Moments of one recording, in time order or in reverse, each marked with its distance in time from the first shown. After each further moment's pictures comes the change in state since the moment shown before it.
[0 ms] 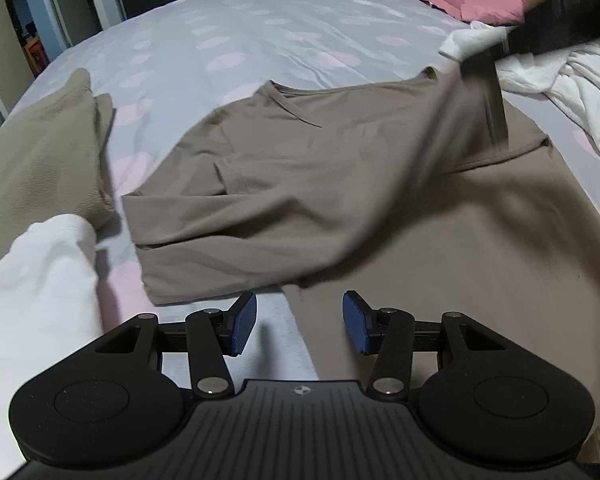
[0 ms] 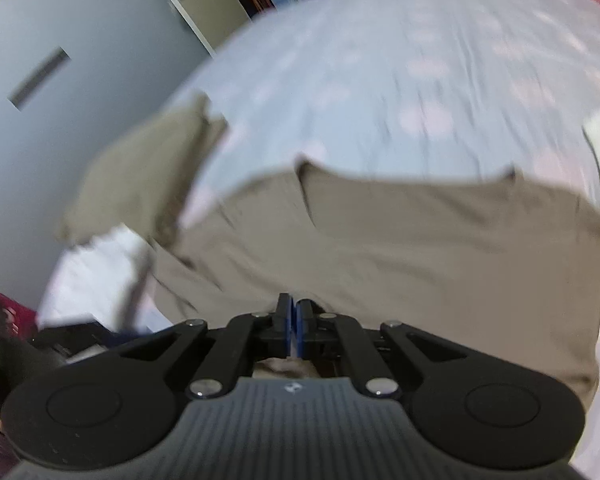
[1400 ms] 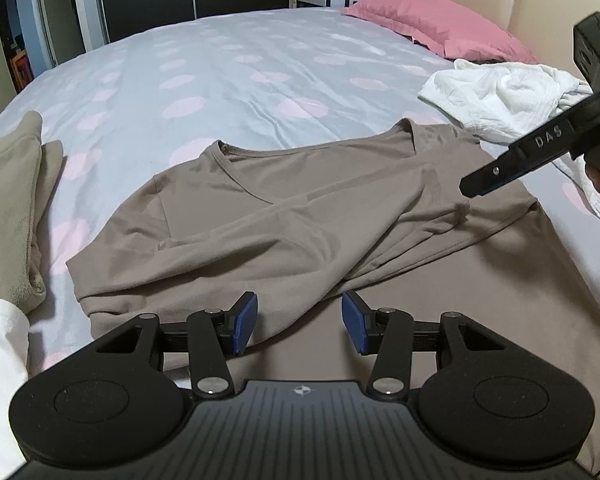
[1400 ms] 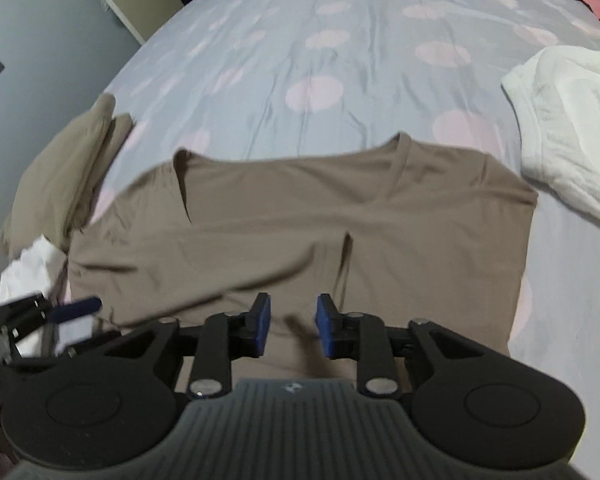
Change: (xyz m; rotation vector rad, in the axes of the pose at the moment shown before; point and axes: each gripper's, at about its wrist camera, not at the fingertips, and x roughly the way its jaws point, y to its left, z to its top) left arm 0.034 -0.028 0.053 -0.022 -0.095 -0.065; right arm 0.019 -0.098 -0.012 0.081 0.115 -0.179
